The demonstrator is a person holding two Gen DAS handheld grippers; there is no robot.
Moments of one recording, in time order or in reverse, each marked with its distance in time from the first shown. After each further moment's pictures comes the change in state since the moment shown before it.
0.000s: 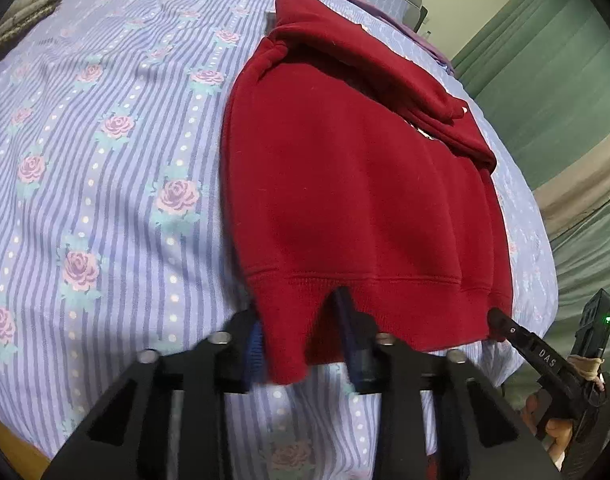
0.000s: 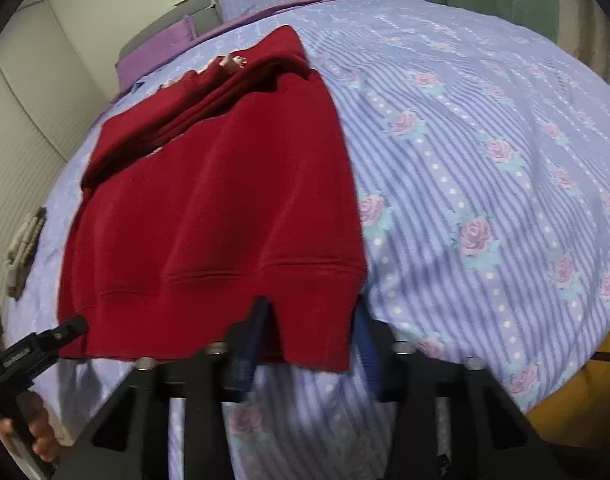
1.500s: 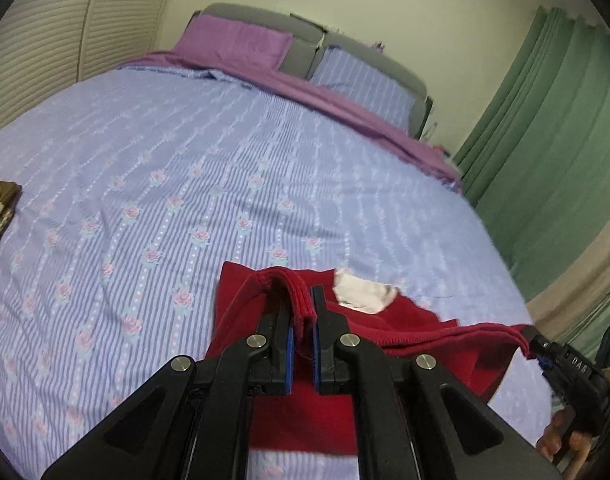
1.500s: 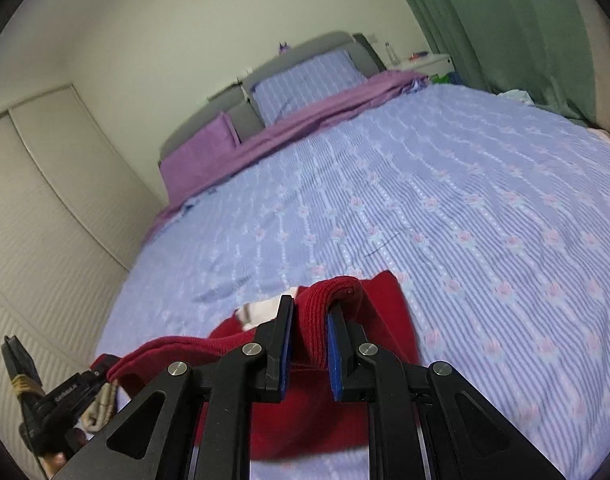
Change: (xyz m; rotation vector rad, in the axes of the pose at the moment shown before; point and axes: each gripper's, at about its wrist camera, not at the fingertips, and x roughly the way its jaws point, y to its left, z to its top) left arm -0.029 -0.060 0.269 0.001 -0.321 0.084; right arm -0.005 0.069 0.275 0.058 -0.250 0.153
